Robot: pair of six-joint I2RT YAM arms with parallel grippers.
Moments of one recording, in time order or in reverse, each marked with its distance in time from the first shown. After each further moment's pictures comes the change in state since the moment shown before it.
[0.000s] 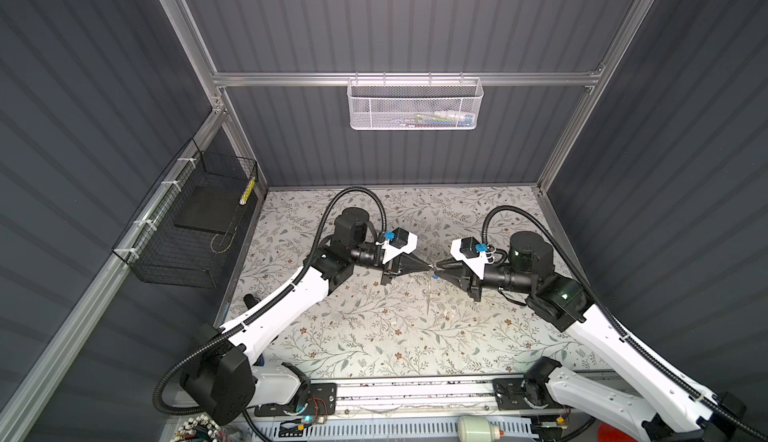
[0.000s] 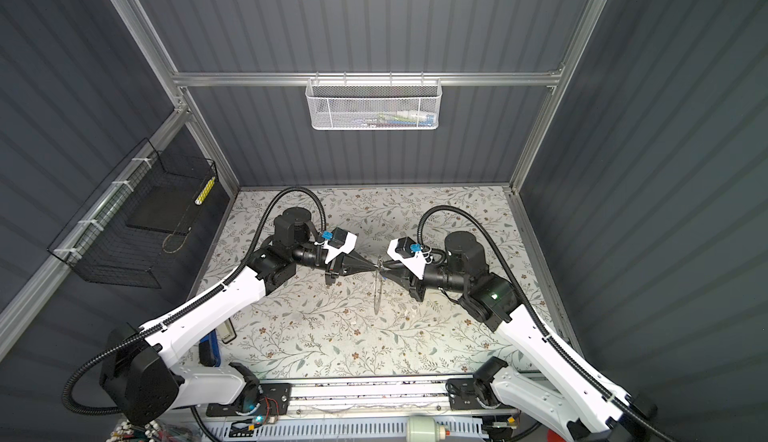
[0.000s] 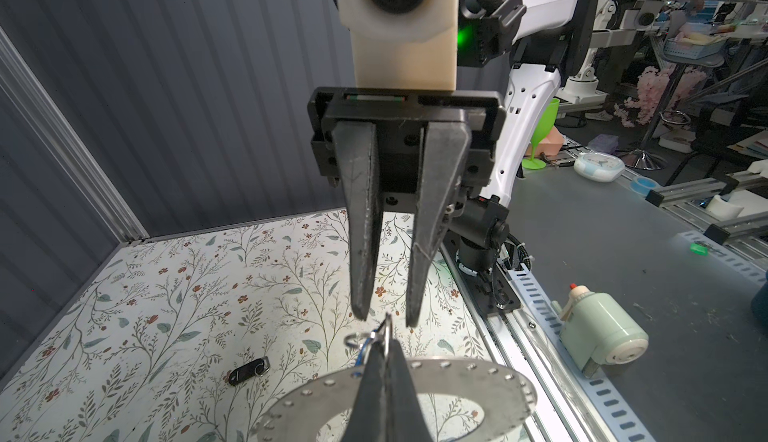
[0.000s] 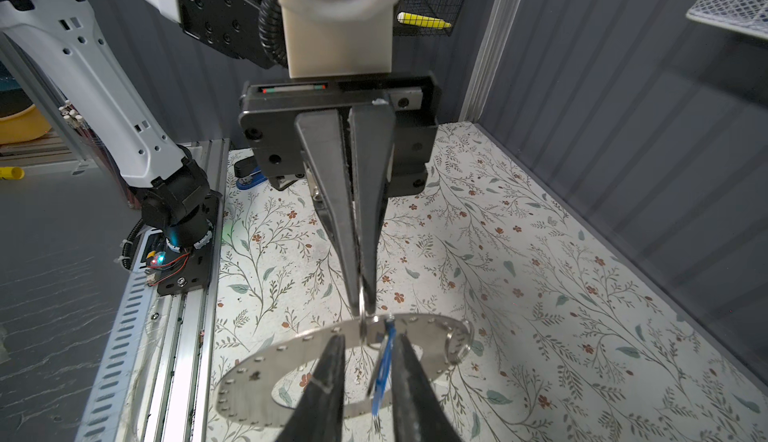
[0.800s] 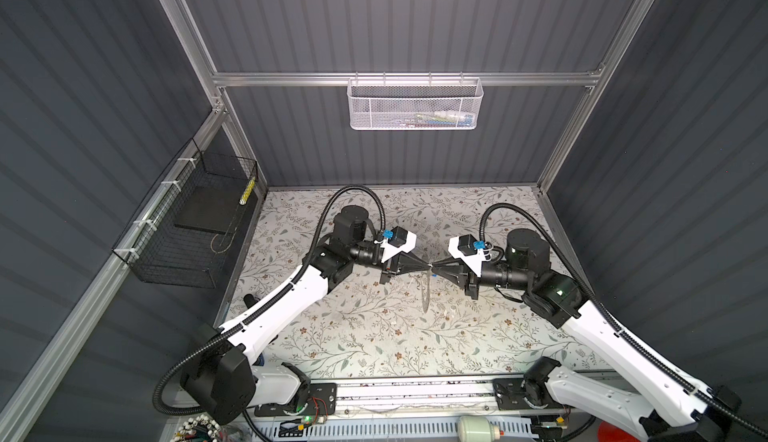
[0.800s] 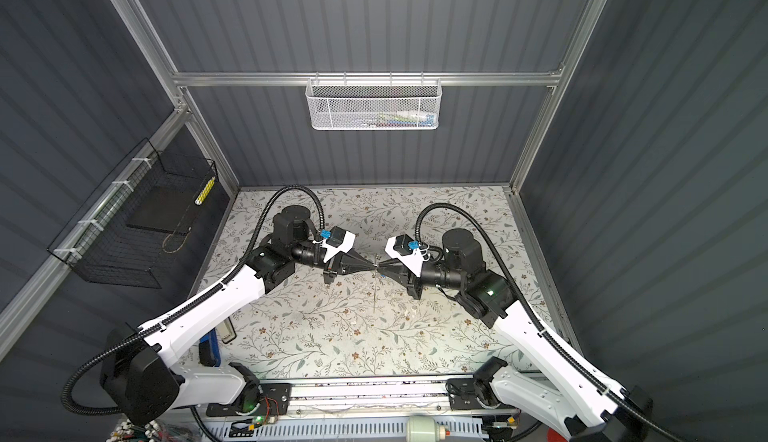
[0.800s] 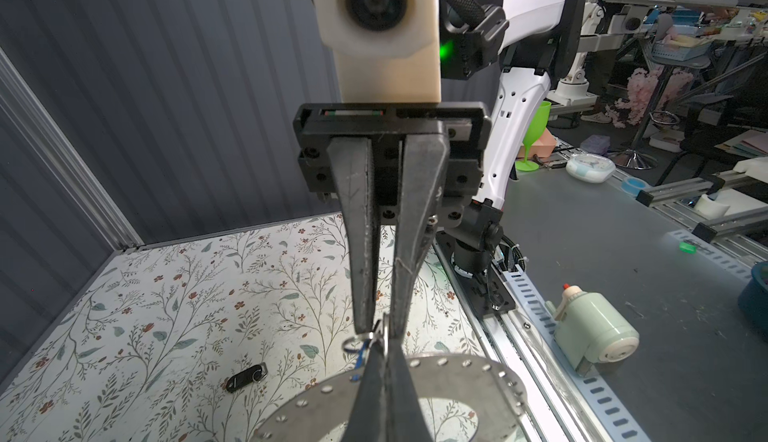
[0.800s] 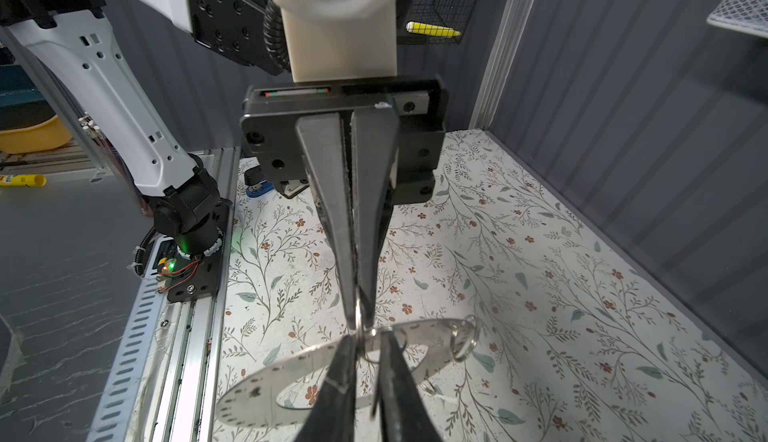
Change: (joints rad) left arm 0.000 0.003 0.019 -0.026 0.028 0.015; right arm -0.004 0.033 0.005 0.041 -0.037 0.018
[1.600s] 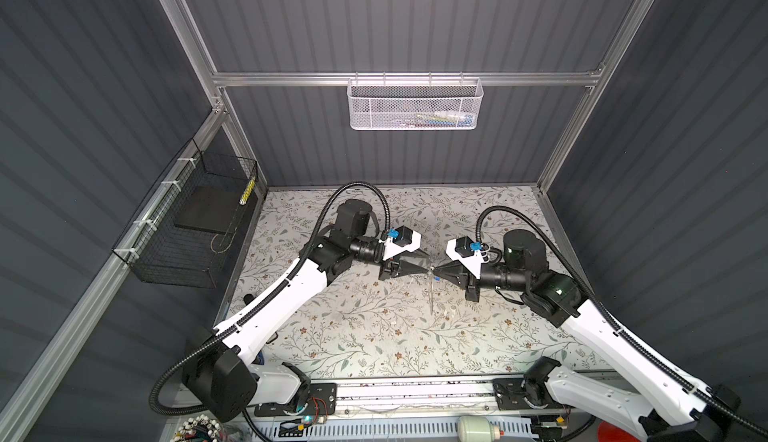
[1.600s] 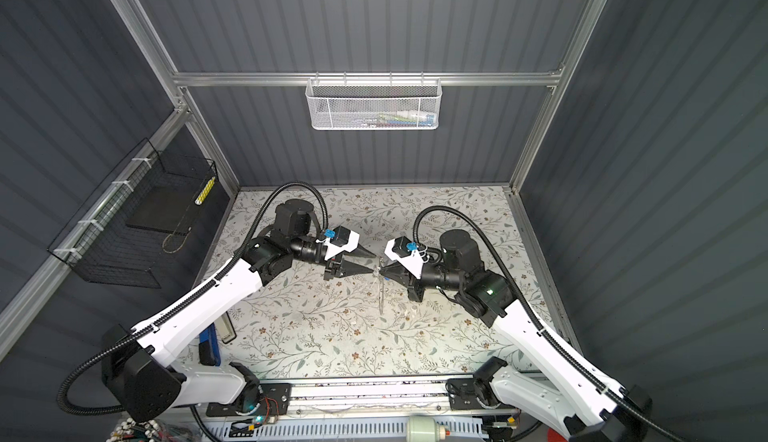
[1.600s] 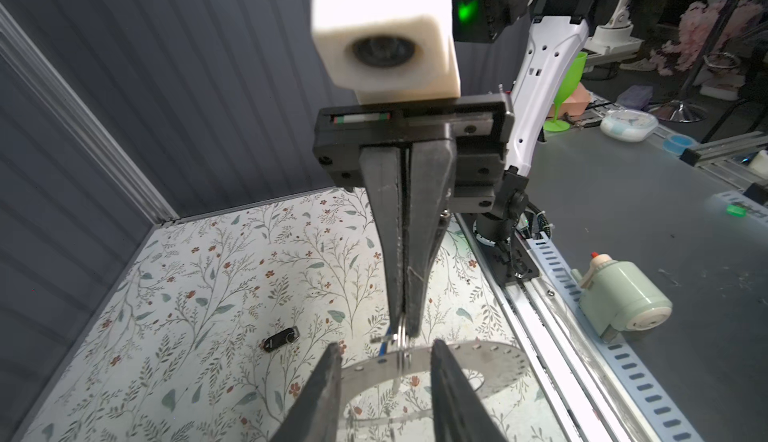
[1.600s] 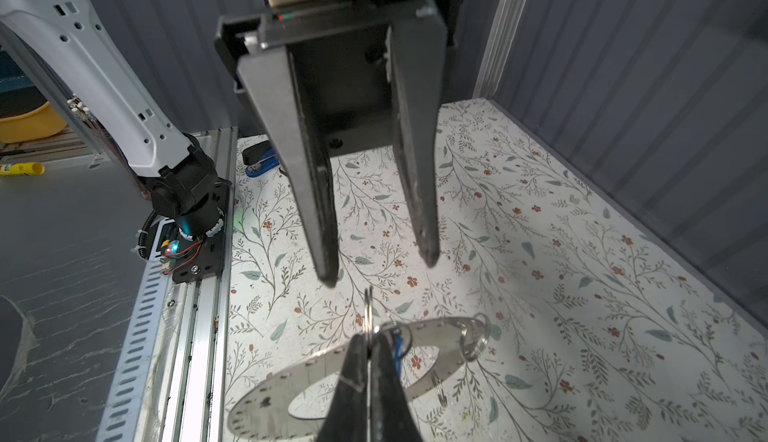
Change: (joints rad) left arm -0.006 0.014 0.163 -0.337 -0.153 0.240; right arm -0.005 0.003 0.011 -0.121 0.033 -0.016
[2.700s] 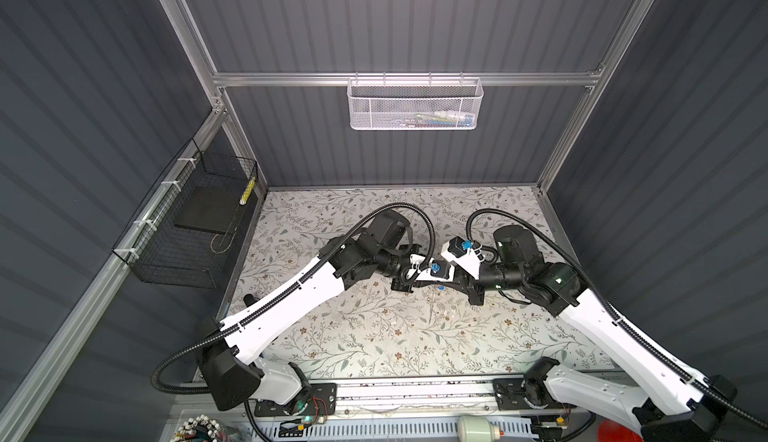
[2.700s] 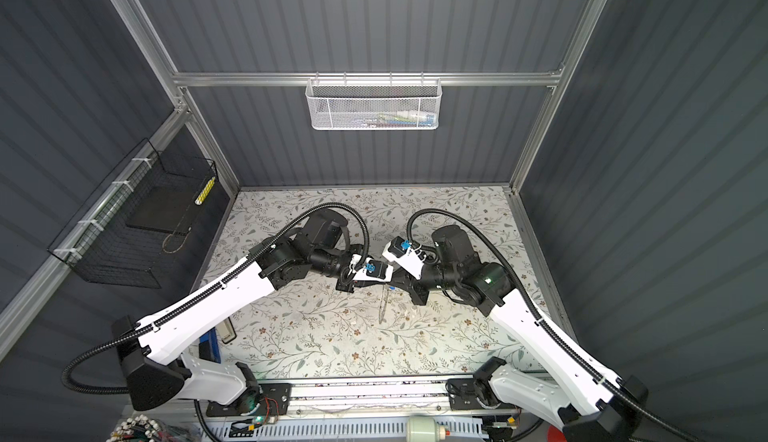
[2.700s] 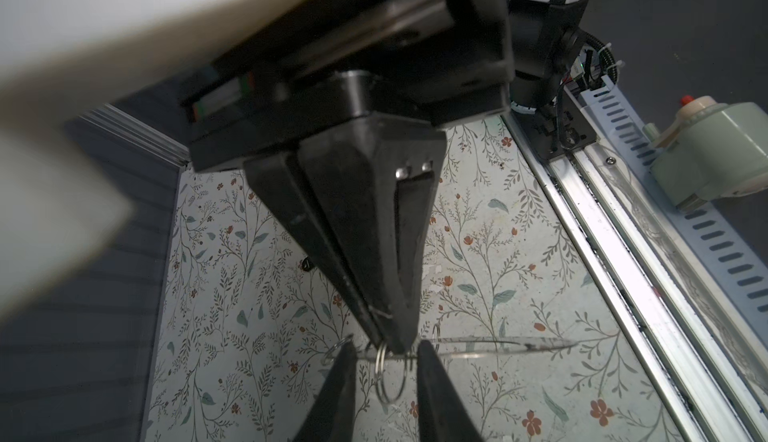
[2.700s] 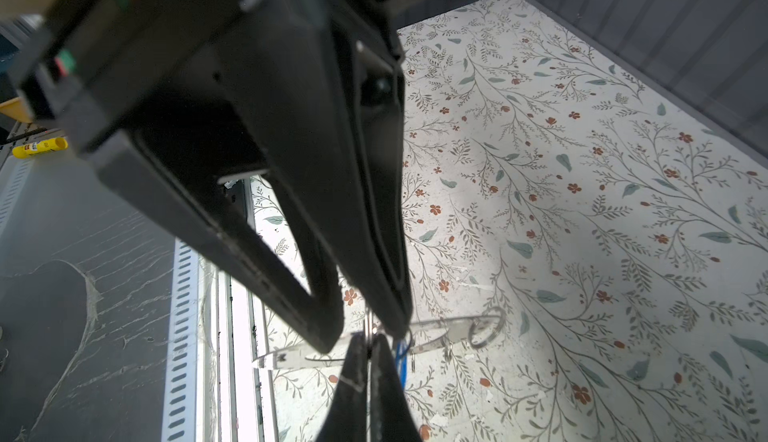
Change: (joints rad) left arm -0.252 0.071 0.182 -0.331 -0.504 0.280; right arm -0.002 0.070 0.108 -0.262 0.019 -0.005
